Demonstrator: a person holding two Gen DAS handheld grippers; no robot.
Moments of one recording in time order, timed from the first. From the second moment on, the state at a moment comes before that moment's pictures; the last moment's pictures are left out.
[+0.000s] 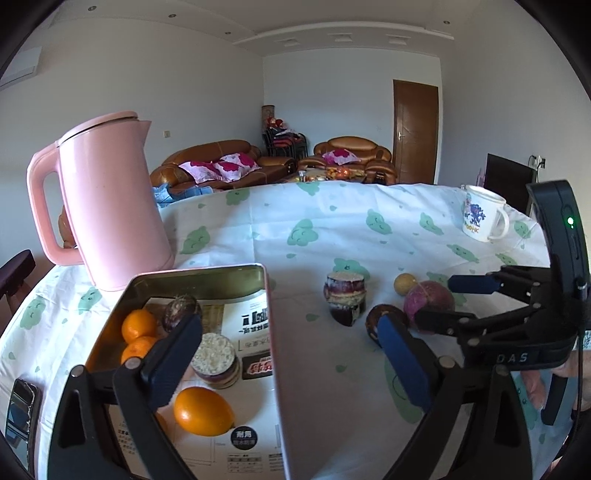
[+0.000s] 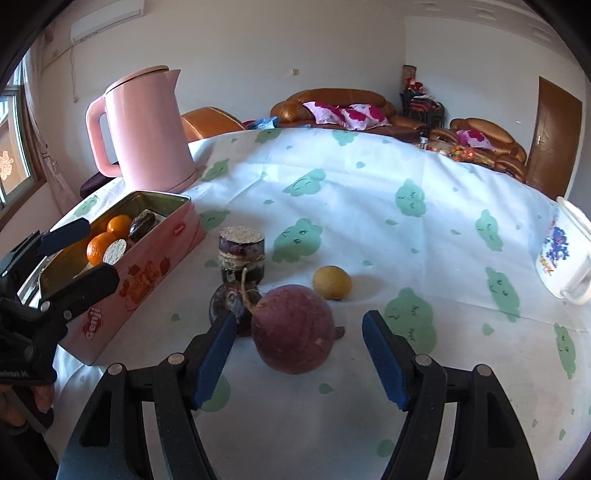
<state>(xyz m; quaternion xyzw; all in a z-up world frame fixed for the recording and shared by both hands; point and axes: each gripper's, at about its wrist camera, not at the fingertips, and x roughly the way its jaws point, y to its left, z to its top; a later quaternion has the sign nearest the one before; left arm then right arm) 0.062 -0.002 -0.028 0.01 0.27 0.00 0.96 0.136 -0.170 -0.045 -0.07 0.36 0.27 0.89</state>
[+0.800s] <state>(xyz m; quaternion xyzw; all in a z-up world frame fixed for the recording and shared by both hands) 0.104 -0.063 -0.043 0.05 0.34 -0.07 0.94 0.143 -0.215 -0.044 -0.04 0.36 0.20 0.91</state>
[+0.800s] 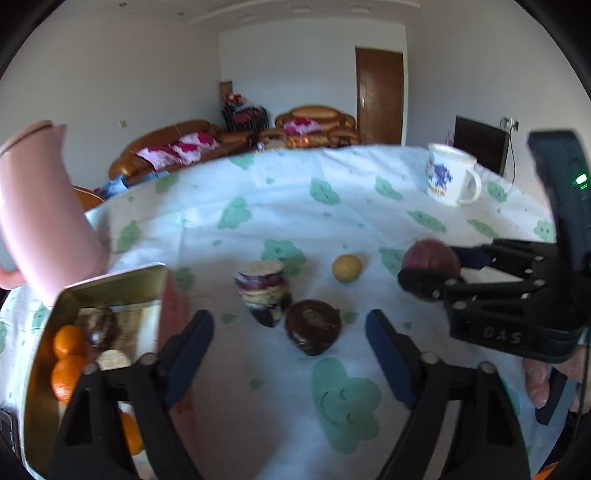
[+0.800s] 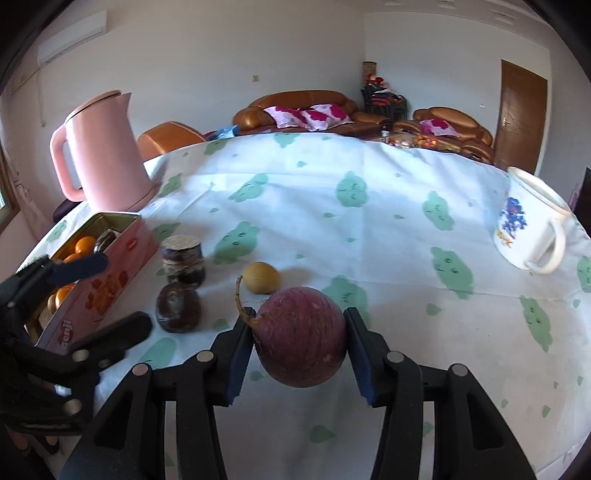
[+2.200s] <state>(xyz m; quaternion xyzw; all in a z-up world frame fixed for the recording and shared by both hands) 0.119 -0.070 -0.047 0.02 0.35 -0.11 0.93 0.133 -0.219 -0.037 -0.02 0.33 0.23 0.91</state>
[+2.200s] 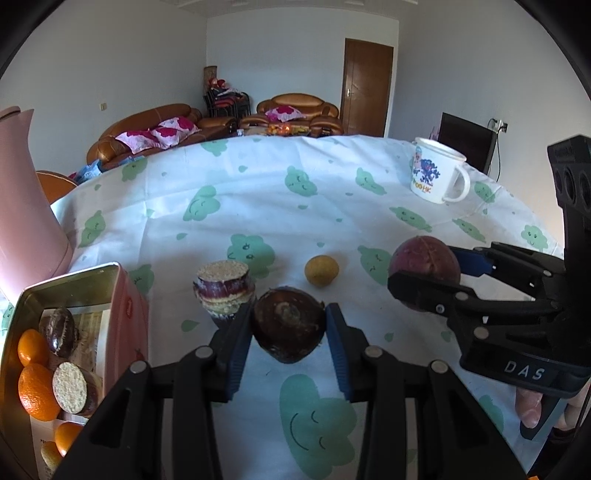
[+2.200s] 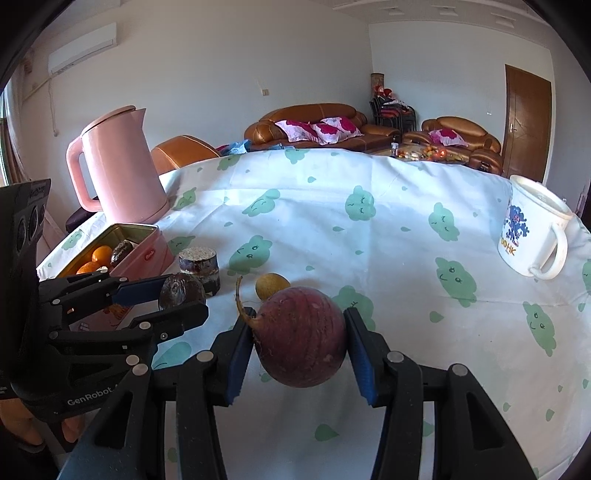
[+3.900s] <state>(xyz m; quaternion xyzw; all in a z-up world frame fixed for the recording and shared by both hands) 0.088 -0.066 -0.025 0.02 0.25 -0.09 0.96 0.101 -0.225 -0.018 -0.02 0.23 0.24 0.94</state>
